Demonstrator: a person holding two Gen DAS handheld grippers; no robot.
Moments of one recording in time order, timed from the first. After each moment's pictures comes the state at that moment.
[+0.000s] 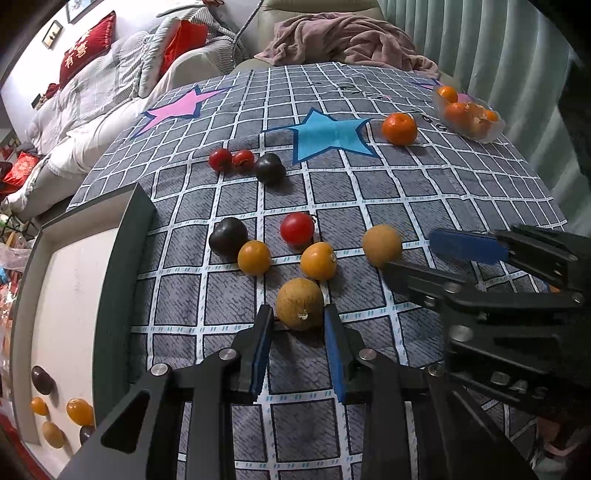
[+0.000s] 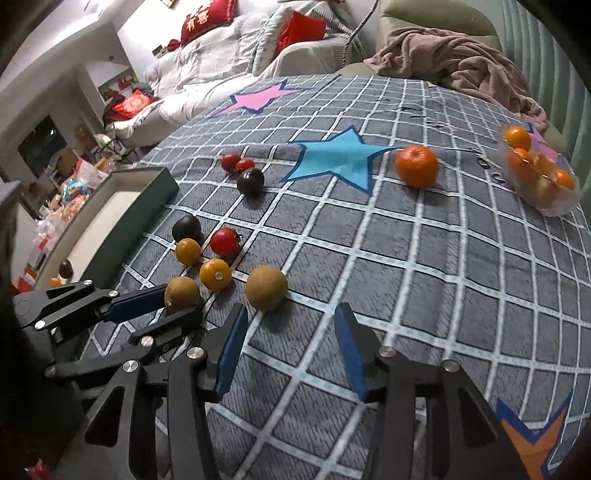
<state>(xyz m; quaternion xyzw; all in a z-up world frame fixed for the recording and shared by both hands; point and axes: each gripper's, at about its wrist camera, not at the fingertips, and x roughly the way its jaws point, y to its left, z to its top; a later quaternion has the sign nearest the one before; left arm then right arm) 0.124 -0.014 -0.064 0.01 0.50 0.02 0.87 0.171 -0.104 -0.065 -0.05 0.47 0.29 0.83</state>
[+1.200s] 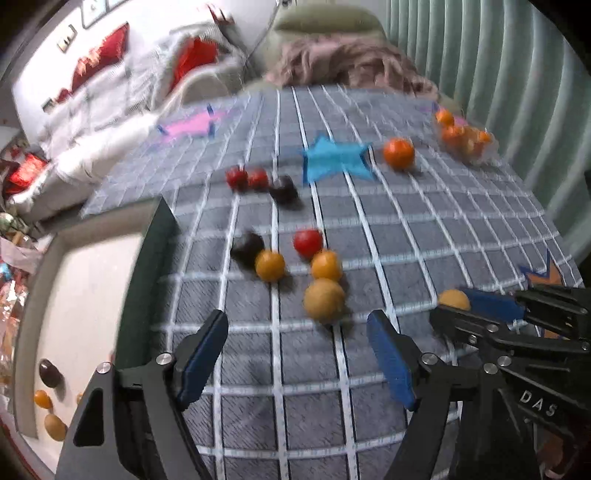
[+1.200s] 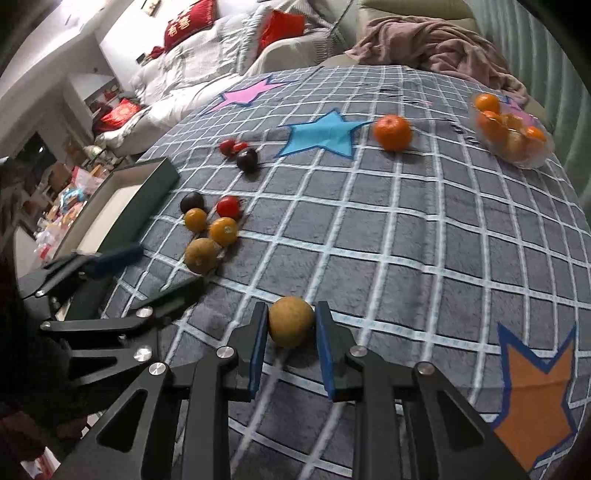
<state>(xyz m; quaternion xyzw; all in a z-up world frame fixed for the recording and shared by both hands) 0.106 -0.010 -0.050 0.01 0.44 0.02 0.90 0.137 -0.141 -0.064 -0.01 0.49 0.26 0.83</state>
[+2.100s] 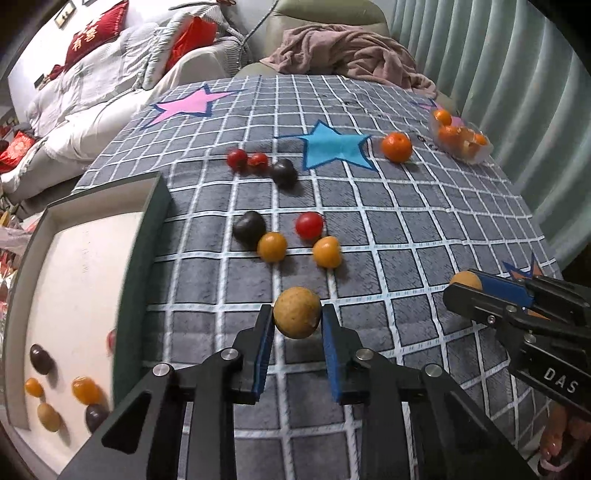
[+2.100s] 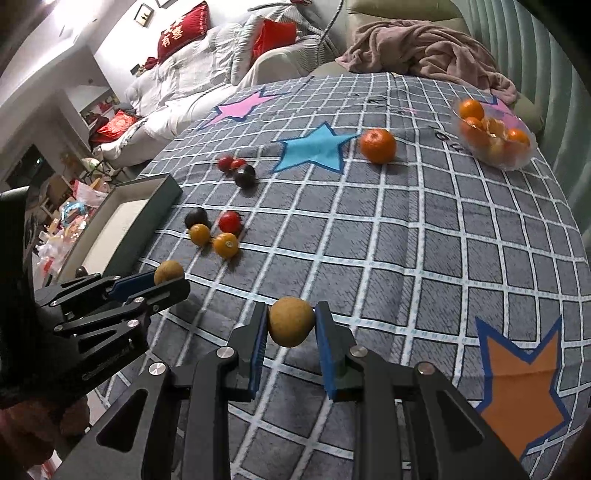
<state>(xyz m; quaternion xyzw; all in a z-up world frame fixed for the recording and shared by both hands) 0.099 0.009 -0.046 -0.04 0.48 0.00 0.88 0.128 -0.138 -0.042 -0.01 0.48 0.26 0.84</state>
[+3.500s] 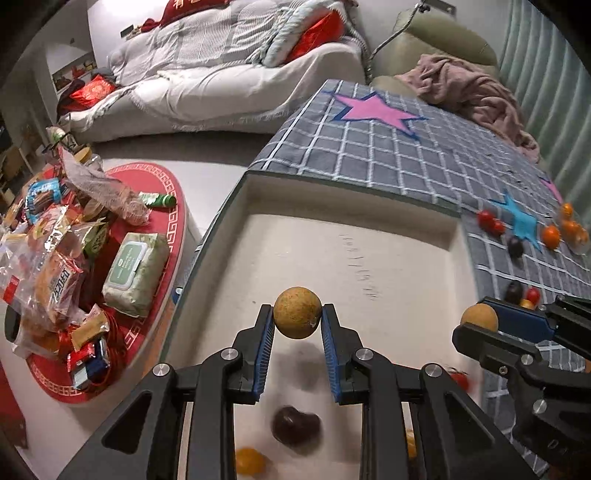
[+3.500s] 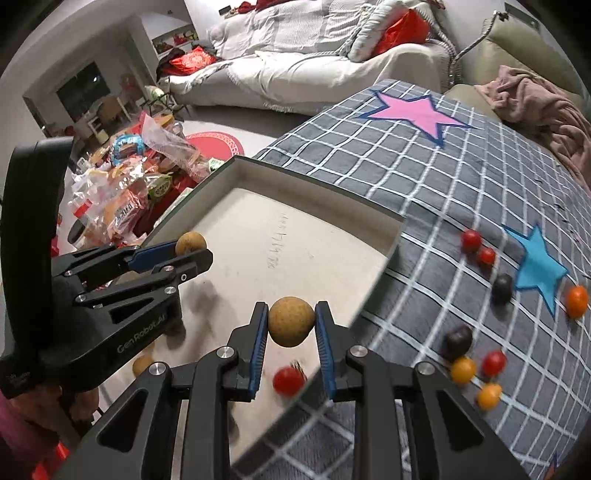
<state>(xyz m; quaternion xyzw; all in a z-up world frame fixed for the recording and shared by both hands) 0.090 0.240 -0.045 -0.10 0.48 0.15 0.86 0.133 0.122 -0.031 -0.13 0.49 0.38 0.78</state>
